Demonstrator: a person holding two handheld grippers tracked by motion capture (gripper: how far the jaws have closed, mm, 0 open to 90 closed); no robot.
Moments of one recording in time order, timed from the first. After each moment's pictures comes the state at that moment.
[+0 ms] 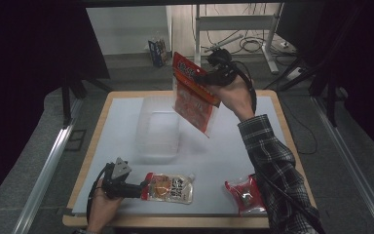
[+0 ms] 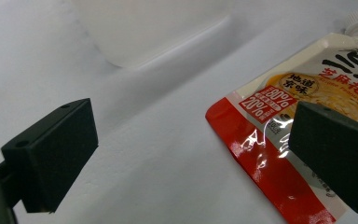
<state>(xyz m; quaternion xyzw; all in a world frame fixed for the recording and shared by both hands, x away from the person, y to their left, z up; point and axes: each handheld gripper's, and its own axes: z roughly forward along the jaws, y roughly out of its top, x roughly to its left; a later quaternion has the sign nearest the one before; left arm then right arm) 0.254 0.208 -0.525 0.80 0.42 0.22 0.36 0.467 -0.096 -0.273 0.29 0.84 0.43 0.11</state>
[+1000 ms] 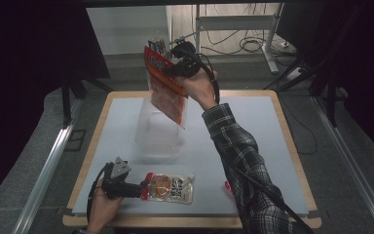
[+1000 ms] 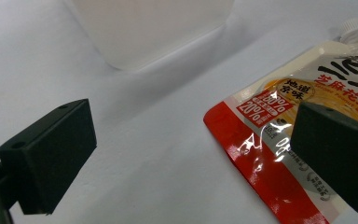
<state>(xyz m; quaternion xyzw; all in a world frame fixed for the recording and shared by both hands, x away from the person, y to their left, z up) 0.254 0.208 -0.524 0.80 0.42 0.21 0.37 0.499 -0.009 -0.281 0.29 0.84 0.45 0.10</state>
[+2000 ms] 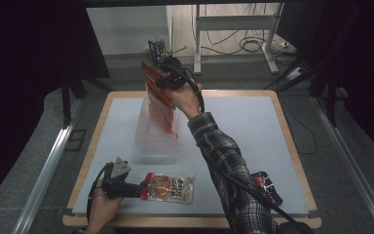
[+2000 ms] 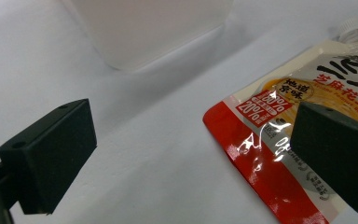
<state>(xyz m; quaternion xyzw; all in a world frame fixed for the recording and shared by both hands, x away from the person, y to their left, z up) 0.255 0.208 -0.524 0.80 0.42 0.21 0.37 0.512 0.026 -0.340 0.31 0.85 0.42 0.11</state>
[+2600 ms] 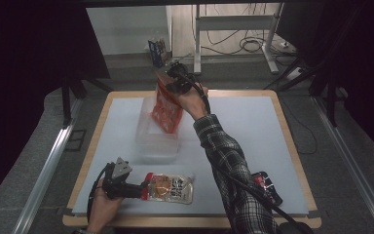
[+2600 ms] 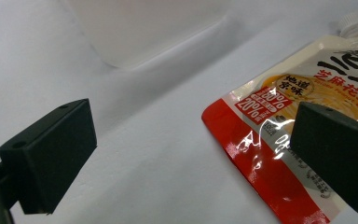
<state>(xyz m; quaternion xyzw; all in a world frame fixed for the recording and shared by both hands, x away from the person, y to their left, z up) 0.255 0.206 -0.525 0.80 0.42 0.21 0.37 0.531 0.007 -0.368 0.33 0.85 0.38 0.14</state>
